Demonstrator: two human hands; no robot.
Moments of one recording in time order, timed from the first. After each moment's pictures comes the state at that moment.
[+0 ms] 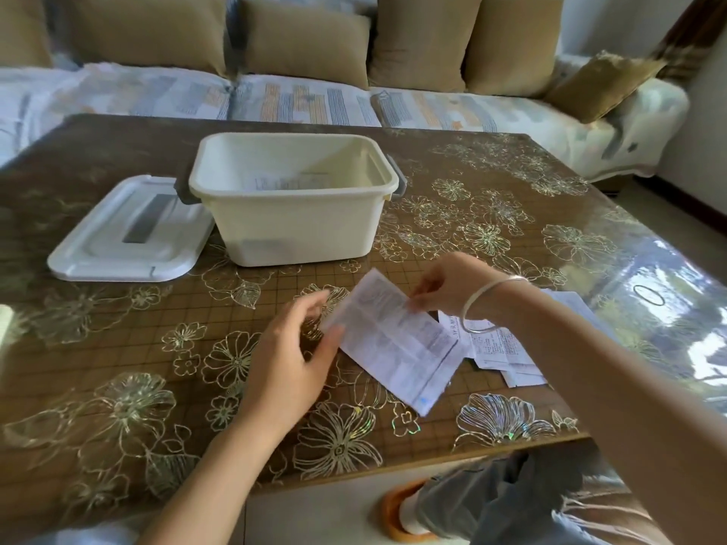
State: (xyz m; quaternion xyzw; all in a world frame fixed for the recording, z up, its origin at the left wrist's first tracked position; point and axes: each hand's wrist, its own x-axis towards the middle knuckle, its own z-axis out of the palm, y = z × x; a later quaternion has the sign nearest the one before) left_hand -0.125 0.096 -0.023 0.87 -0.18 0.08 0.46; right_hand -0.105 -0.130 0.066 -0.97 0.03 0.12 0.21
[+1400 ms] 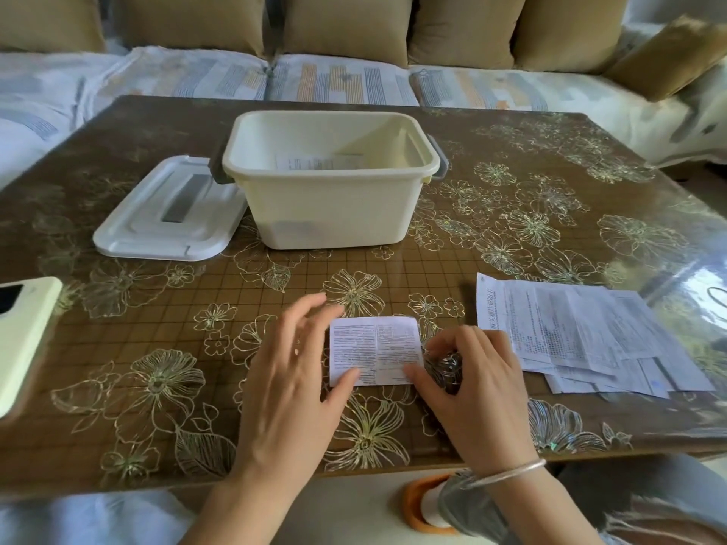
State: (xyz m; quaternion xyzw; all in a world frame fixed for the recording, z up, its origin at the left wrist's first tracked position) left_hand -0.170 0.113 -0.018 0.93 -0.17 0.17 0.28; right_hand -0.198 -0.081 -0.027 -0.95 0.04 -0.23 0.22
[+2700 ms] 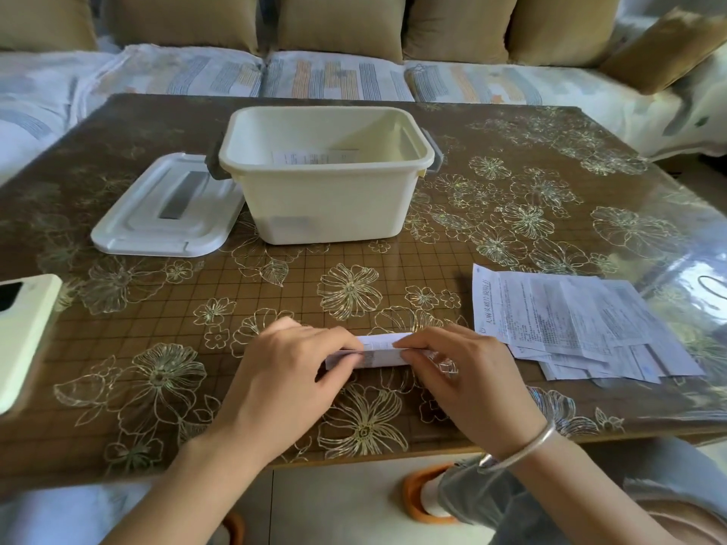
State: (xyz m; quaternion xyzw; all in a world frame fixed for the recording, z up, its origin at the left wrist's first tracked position) left_hand -0.156 0.125 -0.001 0.90 -0.31 0.16 0.27; right_hand -0.194 -0.085 -0.005 -0.94 -0.10 -0.17 0.28
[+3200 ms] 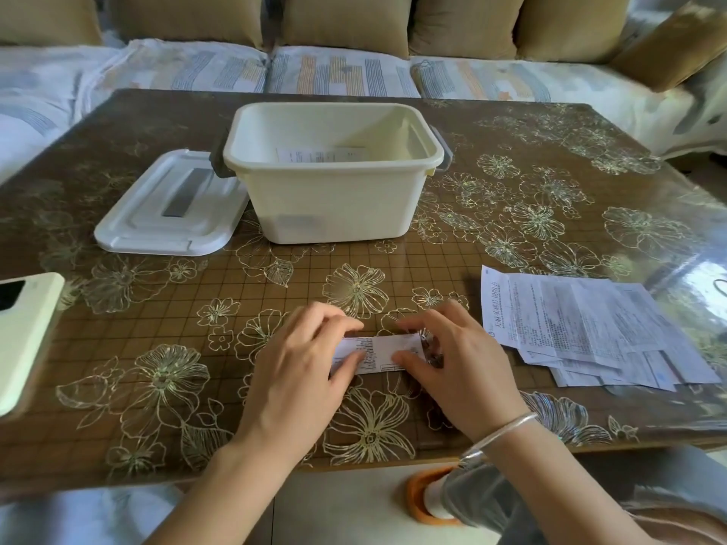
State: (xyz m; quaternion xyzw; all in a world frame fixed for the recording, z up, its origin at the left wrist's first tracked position) left_hand -0.151 0.117 -0.018 0.92 -0.24 0.16 0.25; right_hand -0.177 -0.071 -0.002 -0.97 -0.02 -0.10 0.23
